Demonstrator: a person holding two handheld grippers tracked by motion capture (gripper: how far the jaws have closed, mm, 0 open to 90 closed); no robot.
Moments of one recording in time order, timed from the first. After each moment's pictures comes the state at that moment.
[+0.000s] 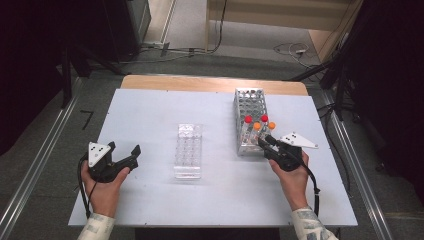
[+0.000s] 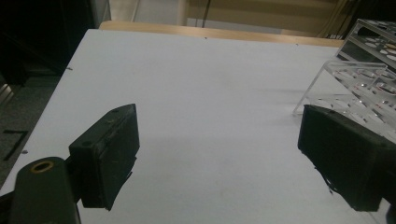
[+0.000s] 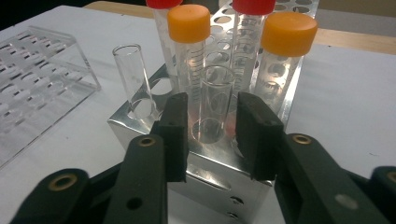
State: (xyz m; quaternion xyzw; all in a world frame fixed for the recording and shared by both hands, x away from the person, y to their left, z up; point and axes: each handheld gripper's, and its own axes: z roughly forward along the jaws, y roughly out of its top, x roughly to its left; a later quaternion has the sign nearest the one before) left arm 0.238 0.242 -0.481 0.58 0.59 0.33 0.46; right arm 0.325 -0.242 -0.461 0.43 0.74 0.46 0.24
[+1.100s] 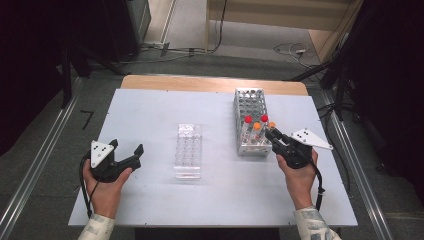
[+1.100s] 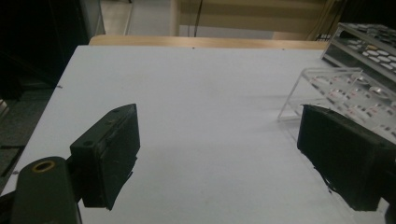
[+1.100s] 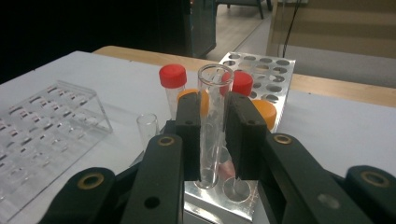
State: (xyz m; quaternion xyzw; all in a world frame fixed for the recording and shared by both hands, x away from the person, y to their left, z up) left arm 0.235 0.231 -0.467 0.59 0.56 0.33 0.47; right arm 0.312 -0.249 -0.425 0.42 0.70 0.51 0.27
